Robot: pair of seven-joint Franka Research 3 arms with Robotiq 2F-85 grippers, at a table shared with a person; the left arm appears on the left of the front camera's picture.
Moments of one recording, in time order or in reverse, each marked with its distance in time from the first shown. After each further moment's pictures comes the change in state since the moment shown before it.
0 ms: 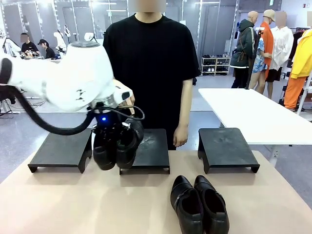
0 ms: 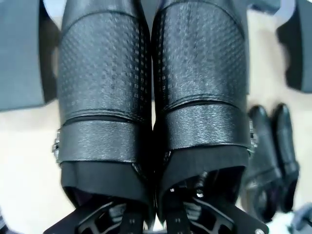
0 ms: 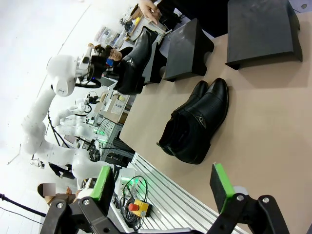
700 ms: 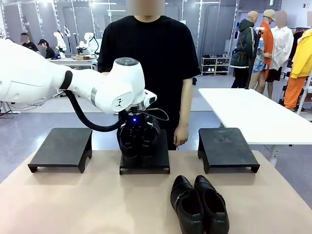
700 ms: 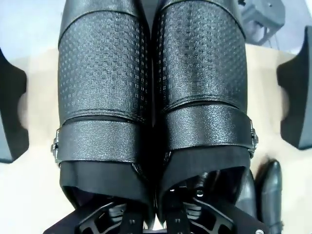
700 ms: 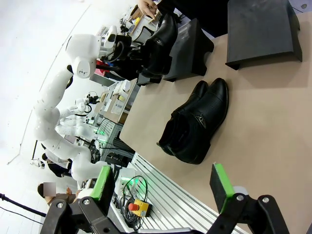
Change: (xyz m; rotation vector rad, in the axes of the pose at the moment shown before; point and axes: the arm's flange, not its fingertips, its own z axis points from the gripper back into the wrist) left arm 0.075 -0.055 -0.078 0.014 -0.028 0.036; right arm 0.000 0.000 0.000 0.000 0.000 0.000
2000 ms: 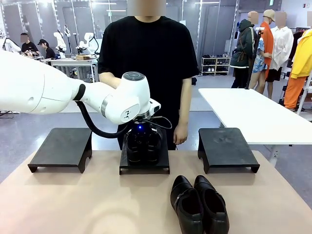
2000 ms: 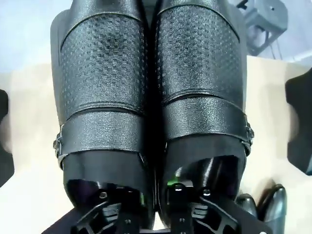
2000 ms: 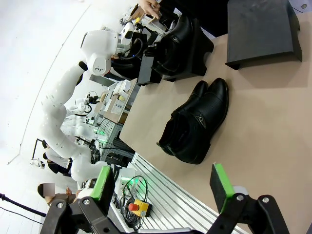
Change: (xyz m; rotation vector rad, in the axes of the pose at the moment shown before) left arm 0.014 -0.014 -0.051 -0.006 -0.023 -0.012; right arm 0.000 0.000 0.000 0.000 0.000 0.000
